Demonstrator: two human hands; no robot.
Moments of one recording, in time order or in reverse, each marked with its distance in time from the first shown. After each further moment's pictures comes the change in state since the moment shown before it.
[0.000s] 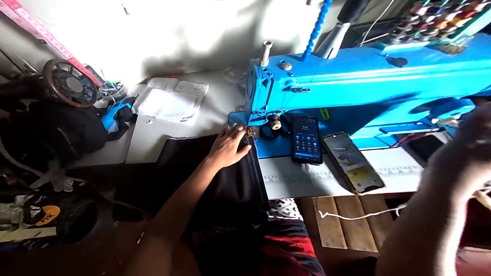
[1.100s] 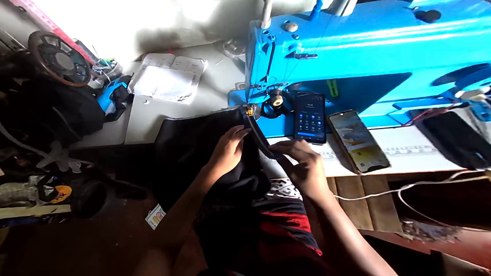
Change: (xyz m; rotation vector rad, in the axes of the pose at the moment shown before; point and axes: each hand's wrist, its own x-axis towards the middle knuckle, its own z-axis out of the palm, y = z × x) left_hand -0.064 0.051 -0.003 -0.433 0.193 -0.035; right_hand -0.151 -0.085 0.078 0.390 -0.628 -0.342
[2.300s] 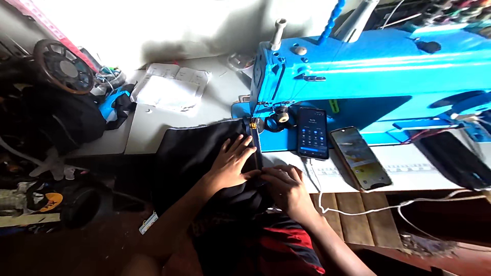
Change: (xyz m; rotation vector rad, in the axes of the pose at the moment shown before) left_hand 0.005 -0.008 -0.006 0.351 -0.320 0.021; right_hand -0.032 0.010 0.029 -0.286 -0.171 -0.041
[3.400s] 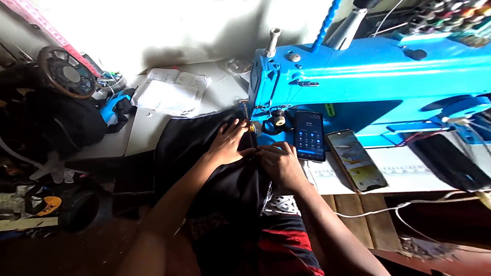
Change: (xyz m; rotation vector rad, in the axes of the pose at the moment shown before) left_hand 0.051 -0.039 -0.009 0.027 0.086 -0.018; right_hand 0.066 0.028 0.005 -0.034 -0.093 0.069
